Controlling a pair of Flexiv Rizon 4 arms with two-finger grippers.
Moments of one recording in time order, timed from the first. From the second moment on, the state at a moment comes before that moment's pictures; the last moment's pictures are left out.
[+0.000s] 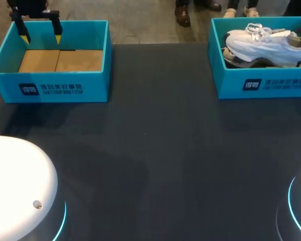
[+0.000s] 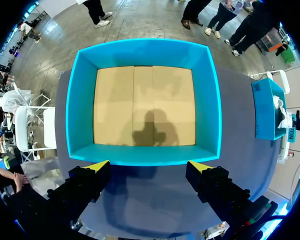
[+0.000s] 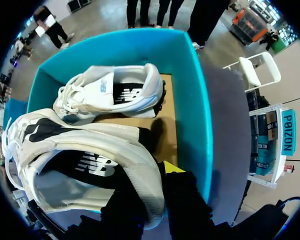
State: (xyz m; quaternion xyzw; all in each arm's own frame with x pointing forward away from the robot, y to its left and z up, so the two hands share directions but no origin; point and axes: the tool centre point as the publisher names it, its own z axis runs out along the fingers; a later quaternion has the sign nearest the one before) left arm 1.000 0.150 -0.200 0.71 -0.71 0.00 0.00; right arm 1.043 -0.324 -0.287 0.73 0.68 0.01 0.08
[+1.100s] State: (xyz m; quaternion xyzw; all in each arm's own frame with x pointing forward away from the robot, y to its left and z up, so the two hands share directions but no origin) left arm 1.000 0.150 -0.200 0.71 -0.71 0.00 0.00; right arm 0.932 -0.257 -0.168 0.73 0.67 -0.06 0.10
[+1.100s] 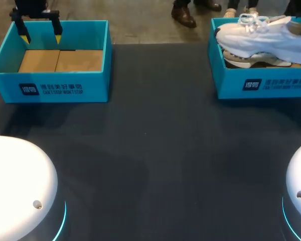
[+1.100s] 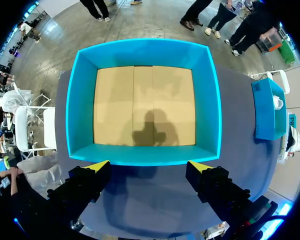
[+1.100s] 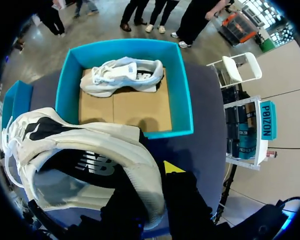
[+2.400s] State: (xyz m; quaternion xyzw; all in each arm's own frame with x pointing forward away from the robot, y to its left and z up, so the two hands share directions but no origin) left arm 1.000 0.150 -0.200 0.71 -0.71 0.00 0.00; right arm 0.774 -0.159 -0.177 0.75 0.65 -0.05 0.14
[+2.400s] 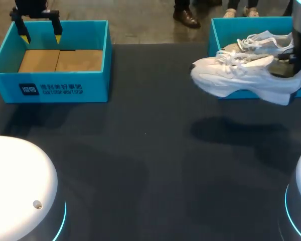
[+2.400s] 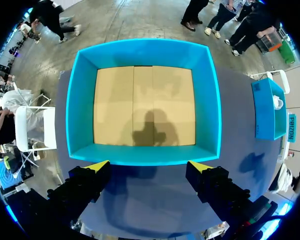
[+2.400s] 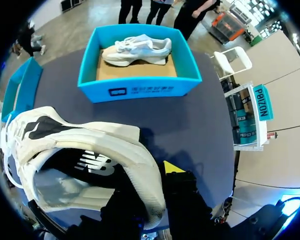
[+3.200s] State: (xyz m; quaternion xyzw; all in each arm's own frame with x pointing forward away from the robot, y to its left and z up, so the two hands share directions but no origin) left arm 1.000 0.150 -0.200 0.71 -0.71 0.00 0.00; right arm 0.690 -0.066 -0.251 0.71 0.68 -0.04 0.16
